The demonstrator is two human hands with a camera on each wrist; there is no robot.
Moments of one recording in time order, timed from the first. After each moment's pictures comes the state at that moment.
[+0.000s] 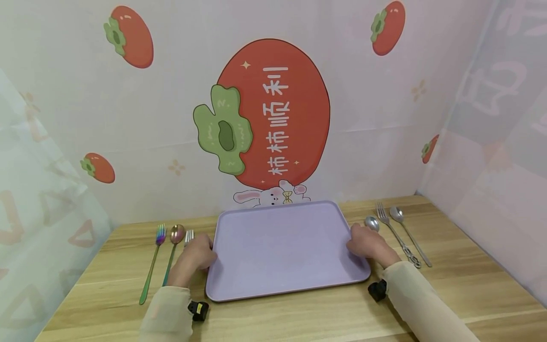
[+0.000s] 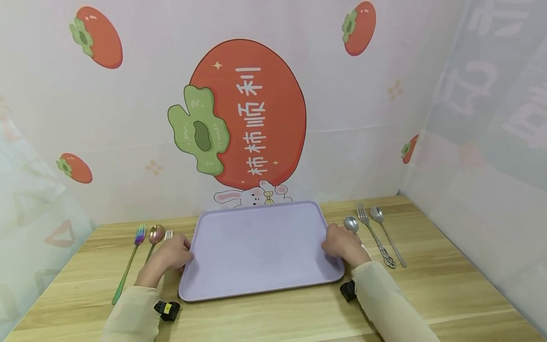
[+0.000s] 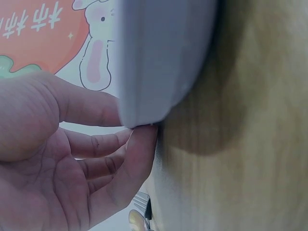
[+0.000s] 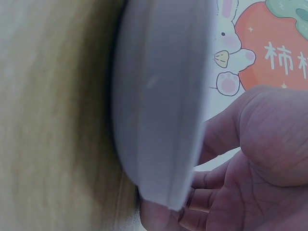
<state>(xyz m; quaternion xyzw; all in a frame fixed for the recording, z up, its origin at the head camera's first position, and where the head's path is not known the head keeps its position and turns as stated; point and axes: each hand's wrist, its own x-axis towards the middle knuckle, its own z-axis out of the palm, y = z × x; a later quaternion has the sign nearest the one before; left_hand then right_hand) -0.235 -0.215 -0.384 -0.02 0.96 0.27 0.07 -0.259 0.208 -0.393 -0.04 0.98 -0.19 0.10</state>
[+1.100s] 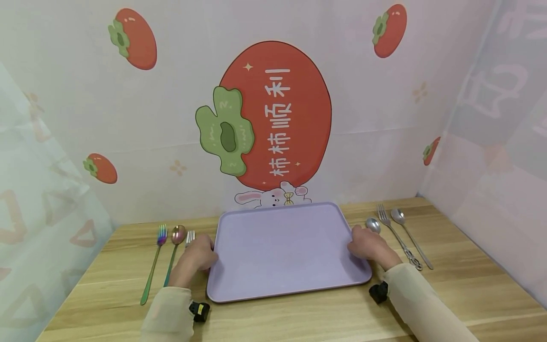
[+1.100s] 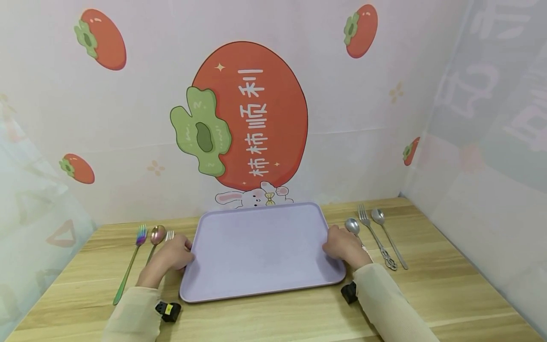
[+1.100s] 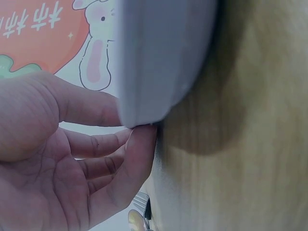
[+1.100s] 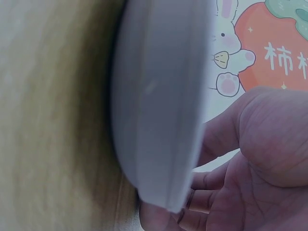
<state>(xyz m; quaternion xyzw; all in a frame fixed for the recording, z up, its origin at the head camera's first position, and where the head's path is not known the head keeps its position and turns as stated) -0.235 -0.217 -0.385 -0.02 0.96 0.28 0.07 -0.258 0.208 -0.392 -0.05 0.98 -0.18 0.10</state>
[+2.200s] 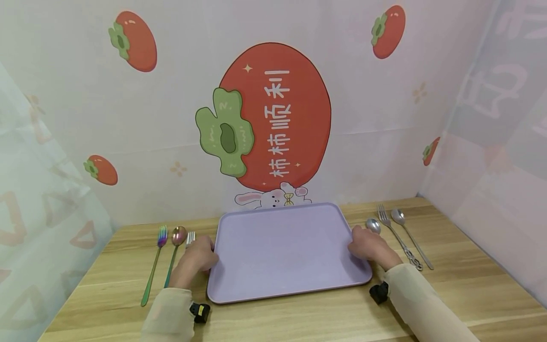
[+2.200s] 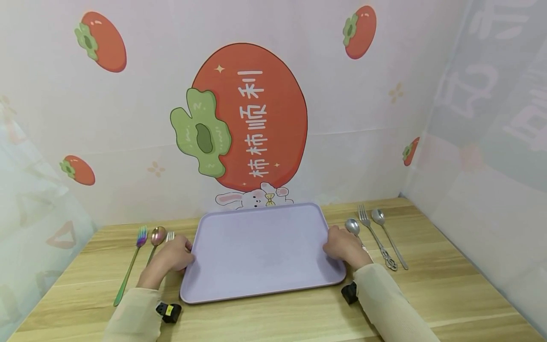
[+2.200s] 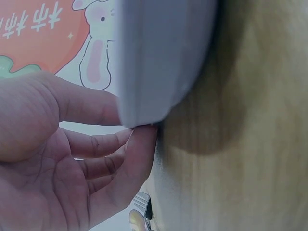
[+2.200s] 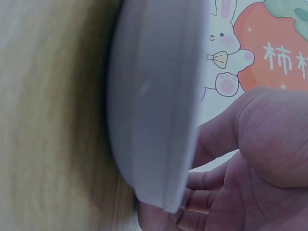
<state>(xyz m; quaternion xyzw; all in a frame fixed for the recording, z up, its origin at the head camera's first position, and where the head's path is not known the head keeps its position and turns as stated) -0.233 -0.215 -0.384 -0.02 0.96 0.27 0.07 -0.257 0.209 -0.392 -0.05 0.98 -0.19 0.09</state>
